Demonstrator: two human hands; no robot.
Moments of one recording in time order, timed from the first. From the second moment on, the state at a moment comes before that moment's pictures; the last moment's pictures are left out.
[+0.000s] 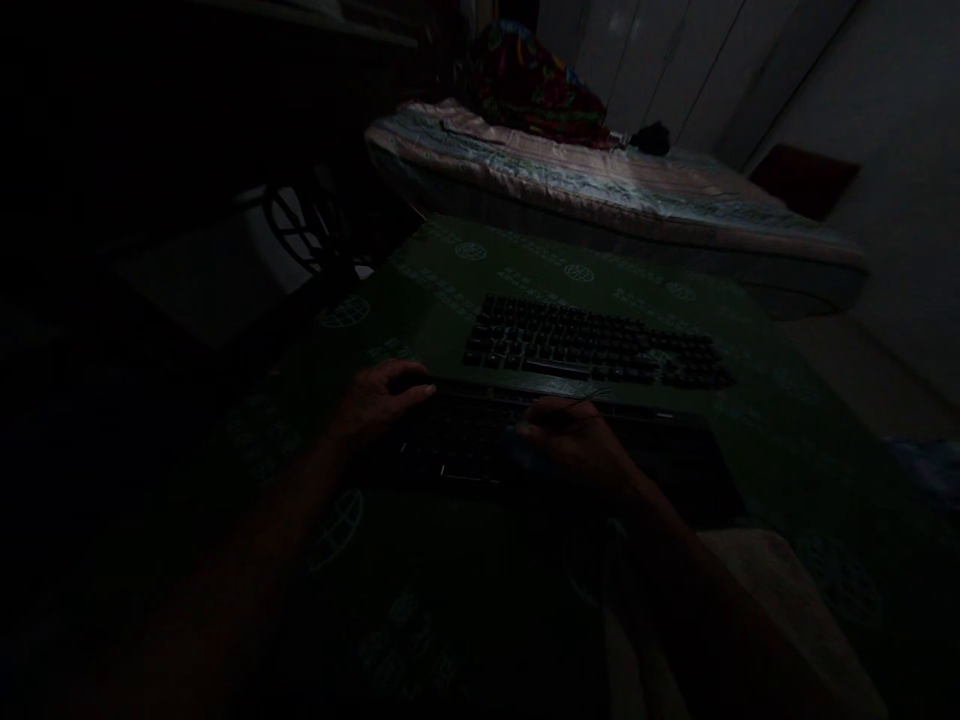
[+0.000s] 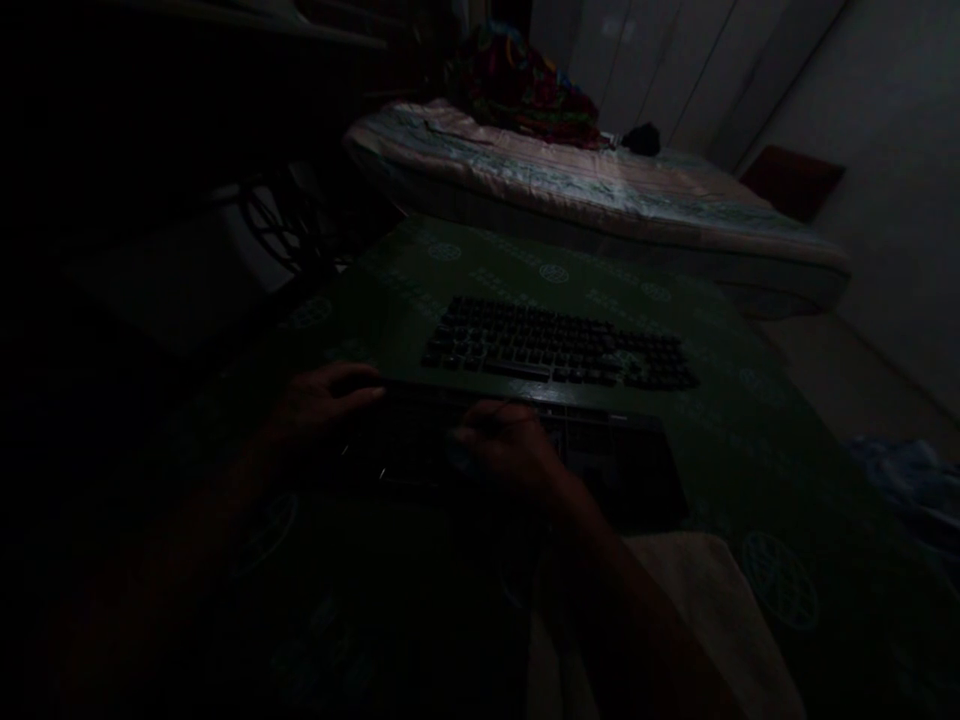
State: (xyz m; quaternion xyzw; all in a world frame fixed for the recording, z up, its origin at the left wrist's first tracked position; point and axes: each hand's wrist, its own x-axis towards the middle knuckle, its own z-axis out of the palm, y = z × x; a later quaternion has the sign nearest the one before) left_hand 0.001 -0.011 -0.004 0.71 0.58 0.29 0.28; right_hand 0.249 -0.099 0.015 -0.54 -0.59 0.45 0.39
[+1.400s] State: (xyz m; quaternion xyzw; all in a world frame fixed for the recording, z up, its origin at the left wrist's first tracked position) left_hand 0.002 -0.011 -0.002 0.71 0.58 0.29 0.28; right_hand 0.285 -0.098 0.040 -0.53 -0.59 0.49 0.36
